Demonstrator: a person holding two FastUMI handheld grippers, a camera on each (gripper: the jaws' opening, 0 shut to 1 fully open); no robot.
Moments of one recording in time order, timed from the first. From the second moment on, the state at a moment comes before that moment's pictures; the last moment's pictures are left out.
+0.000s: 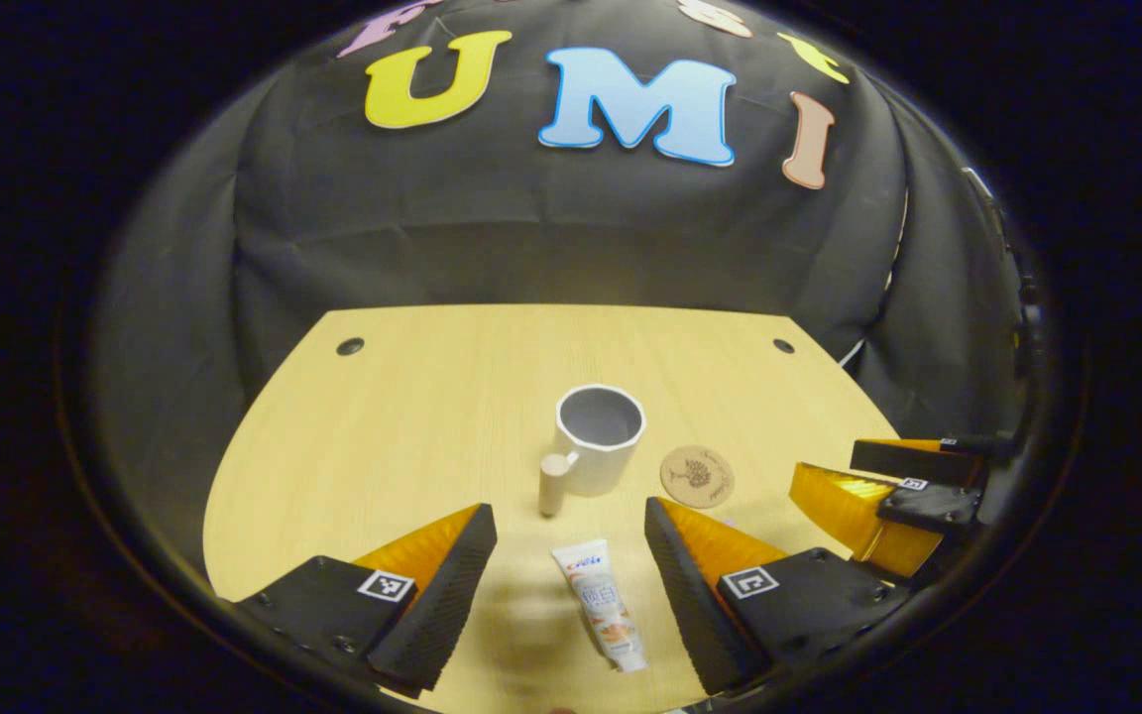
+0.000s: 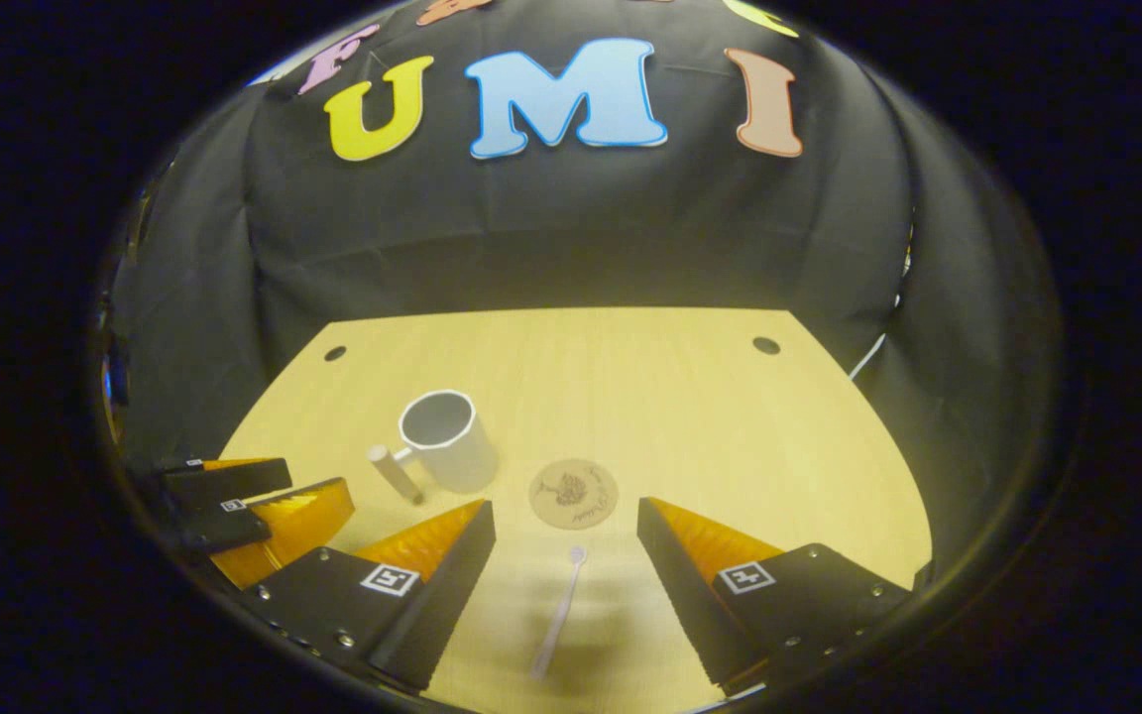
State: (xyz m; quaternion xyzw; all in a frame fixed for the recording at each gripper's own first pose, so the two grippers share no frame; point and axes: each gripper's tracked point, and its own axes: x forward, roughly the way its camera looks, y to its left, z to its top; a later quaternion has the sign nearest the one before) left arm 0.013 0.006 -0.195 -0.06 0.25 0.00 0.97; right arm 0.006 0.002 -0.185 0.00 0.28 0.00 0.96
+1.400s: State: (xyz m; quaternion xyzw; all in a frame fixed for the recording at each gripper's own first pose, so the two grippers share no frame) left arm -0.014 -0.017 -0.350 -0.07 0.49 0.02 0.87; right arm -0.037 -0.011 -0.338 0.02 0.50 -0.03 0.87
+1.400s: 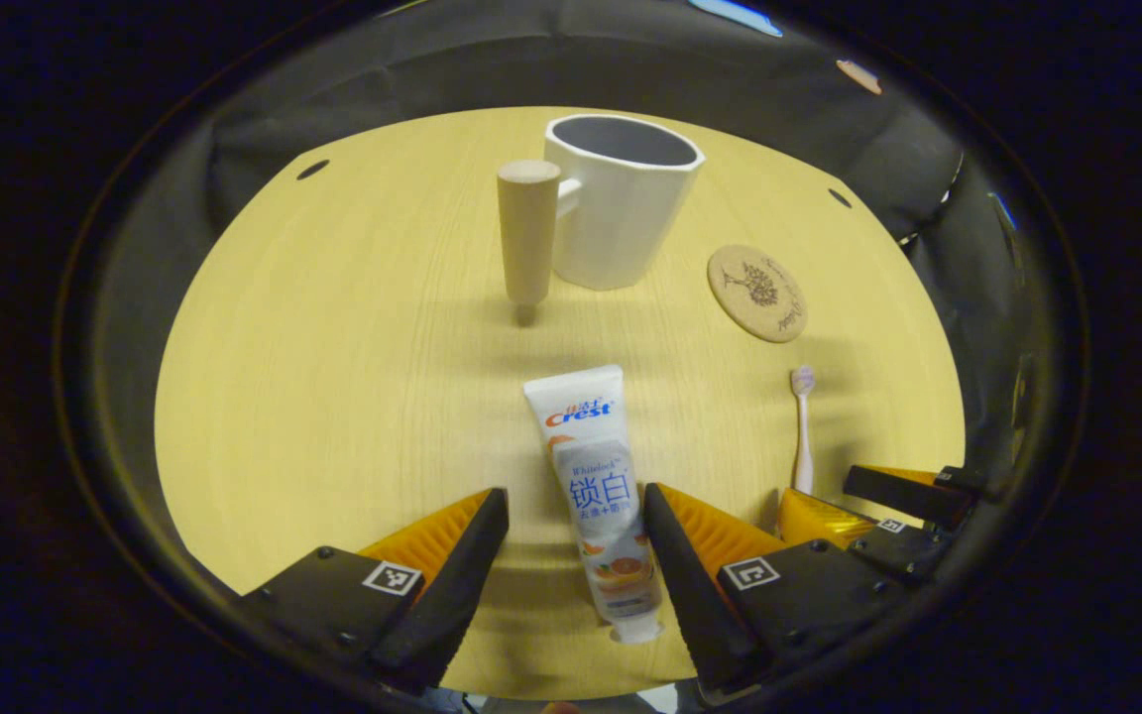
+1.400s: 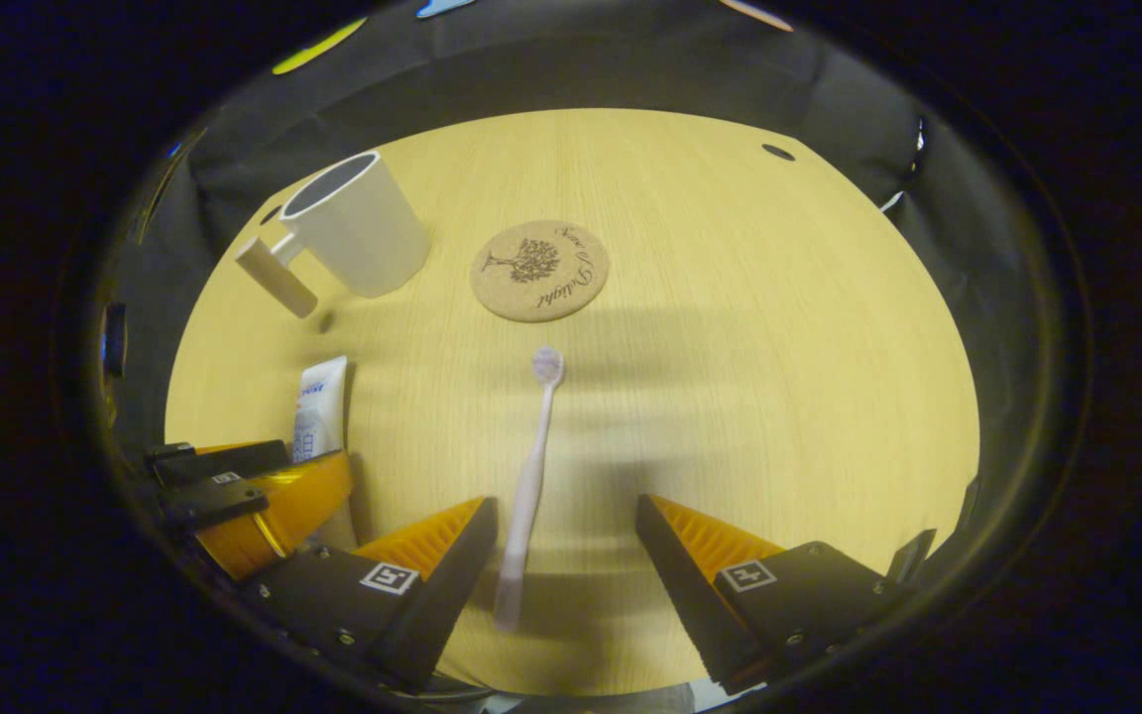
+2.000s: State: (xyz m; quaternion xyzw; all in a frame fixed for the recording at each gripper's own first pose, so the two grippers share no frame) left arm -0.011 -0.019 -0.356 -0.04 0.53 0.03 0.84; right arm -0.035 -0.008 -0.340 0.01 0.60 -0.04 0.80
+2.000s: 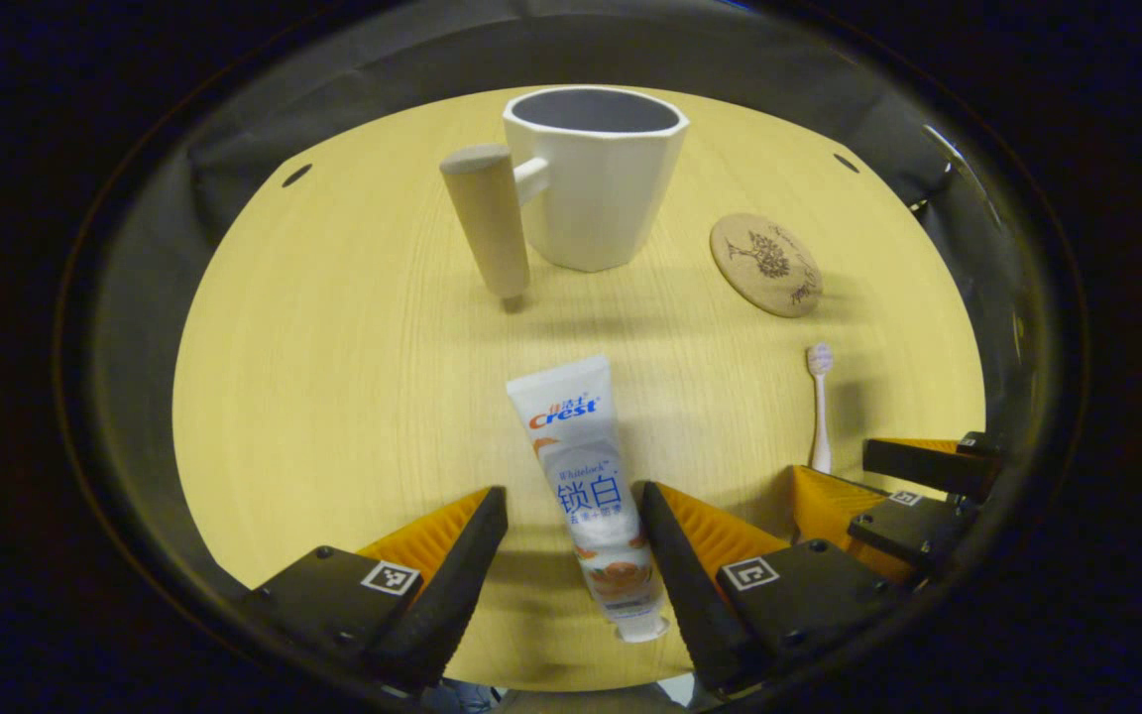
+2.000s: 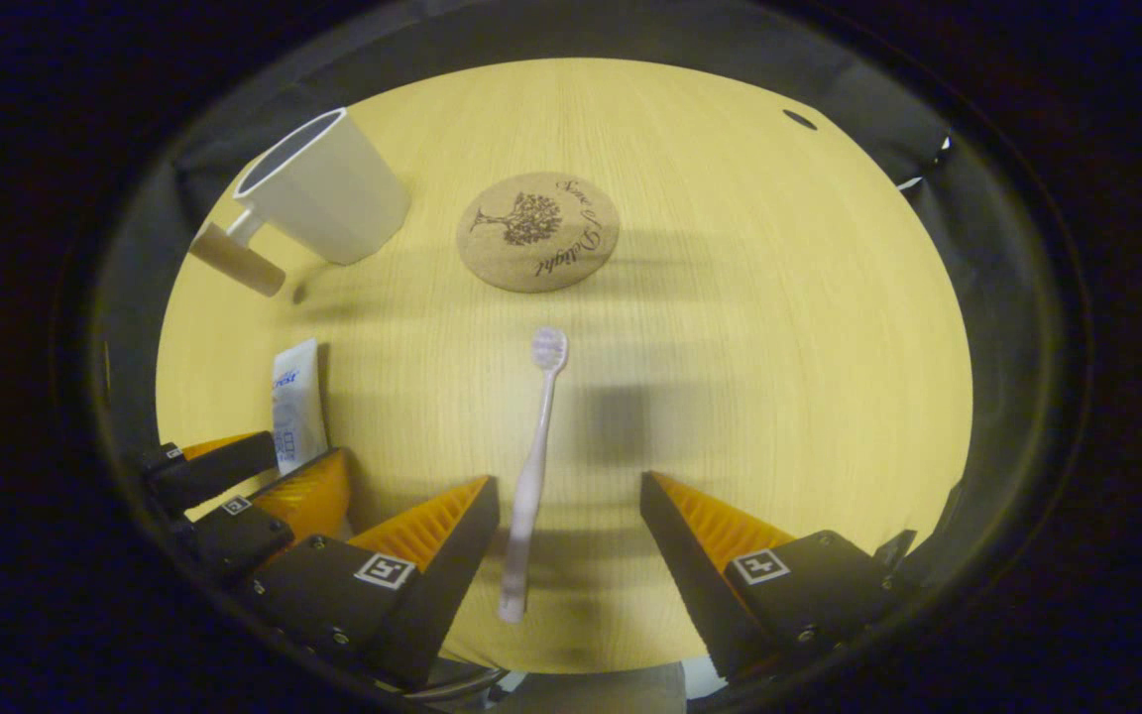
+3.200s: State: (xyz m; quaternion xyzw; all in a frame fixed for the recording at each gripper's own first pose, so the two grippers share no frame) left arm -0.002 -0.031 -0.358 -0.04 0.59 0.03 0.81; right arm -0.026 -0.023 -0.336 0.08 0.64 -0.06 0.76
